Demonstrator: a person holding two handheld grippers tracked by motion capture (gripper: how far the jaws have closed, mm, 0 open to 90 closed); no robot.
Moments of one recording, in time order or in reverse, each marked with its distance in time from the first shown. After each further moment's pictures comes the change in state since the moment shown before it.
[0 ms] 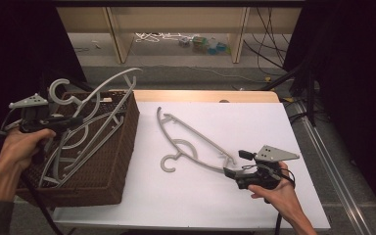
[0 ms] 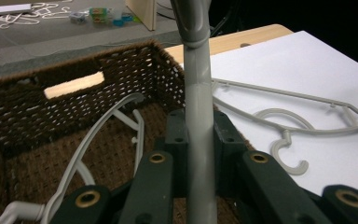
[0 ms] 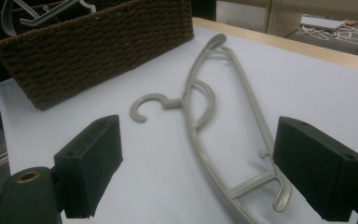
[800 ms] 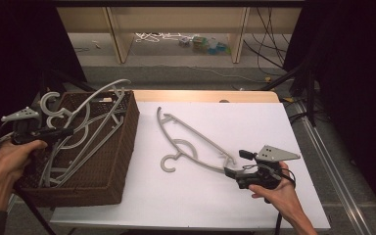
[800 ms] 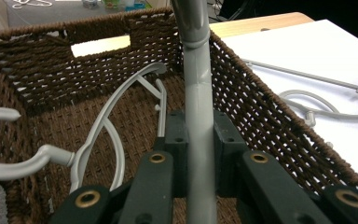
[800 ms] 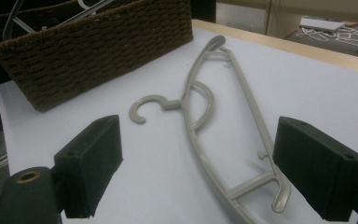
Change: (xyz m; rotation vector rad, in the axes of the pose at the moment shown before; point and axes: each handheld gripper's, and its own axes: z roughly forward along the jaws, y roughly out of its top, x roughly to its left) left arm 0.027 -0.039 -0.006 0.019 0.030 -0.050; right arm -0.002 -0.001 0.000 -0.009 -0.002 -0.003
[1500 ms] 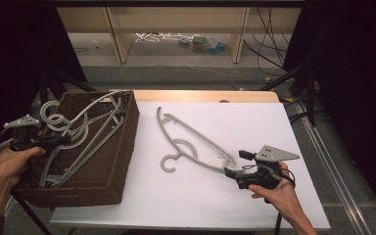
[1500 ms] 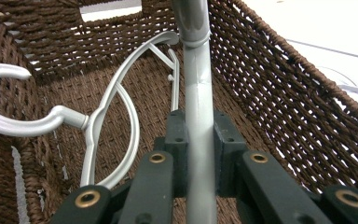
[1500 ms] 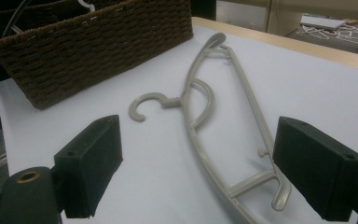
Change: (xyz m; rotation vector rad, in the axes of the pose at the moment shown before) left arm 0.012 -0.020 0.002 0.074 0.021 0.006; right arm -0.001 -0.001 0.001 0.010 0.002 0.001
